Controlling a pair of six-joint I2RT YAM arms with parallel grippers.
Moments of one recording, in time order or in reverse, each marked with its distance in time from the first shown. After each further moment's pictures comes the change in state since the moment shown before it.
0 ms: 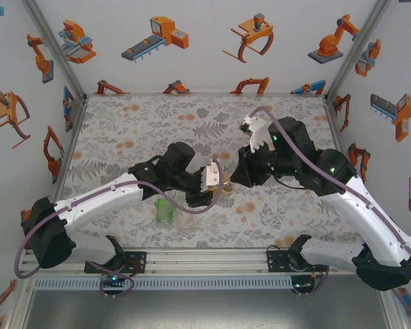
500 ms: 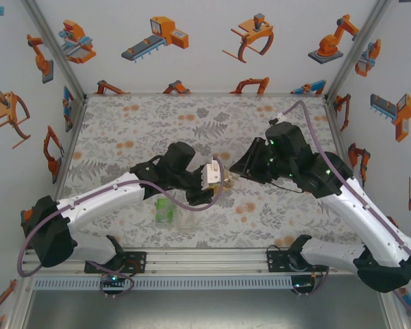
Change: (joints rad) left arm 0.009 0.015 -0.011 0.036 -0.042 -0.030; right arm -0.002 -0.024 -0.064 0.002 0.220 0.737
